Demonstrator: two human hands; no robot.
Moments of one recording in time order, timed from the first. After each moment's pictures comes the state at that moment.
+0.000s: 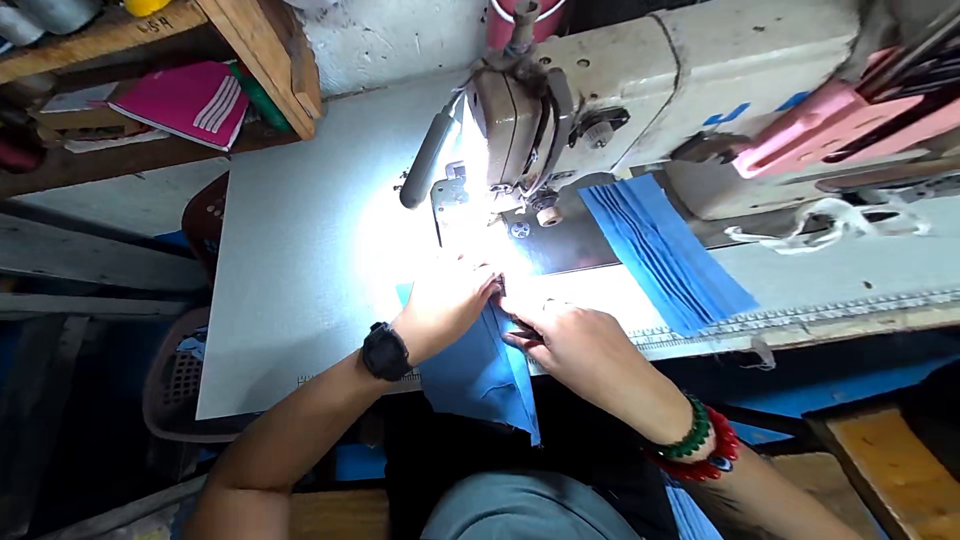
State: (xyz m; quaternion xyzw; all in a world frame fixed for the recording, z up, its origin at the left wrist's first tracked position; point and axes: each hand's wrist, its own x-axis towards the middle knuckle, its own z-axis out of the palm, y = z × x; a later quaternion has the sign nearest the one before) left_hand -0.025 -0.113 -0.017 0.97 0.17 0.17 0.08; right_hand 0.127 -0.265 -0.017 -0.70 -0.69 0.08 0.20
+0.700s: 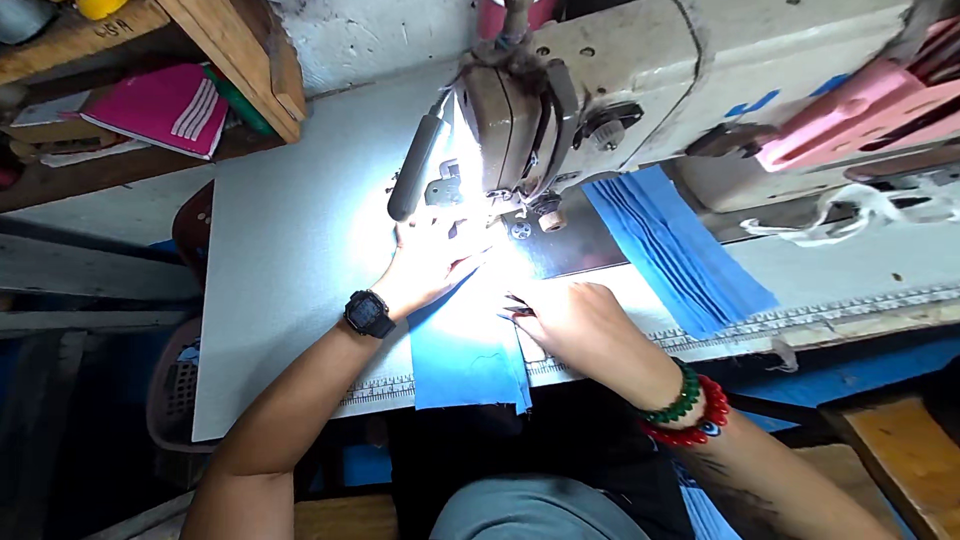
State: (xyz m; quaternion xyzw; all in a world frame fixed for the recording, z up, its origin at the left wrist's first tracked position) left_hand -0.020 -0.051 -0.024 0.97 0.18 0.14 0.05; right_hand 0.137 -0.232 -0.016 -0.71 -0.68 0.05 0.17
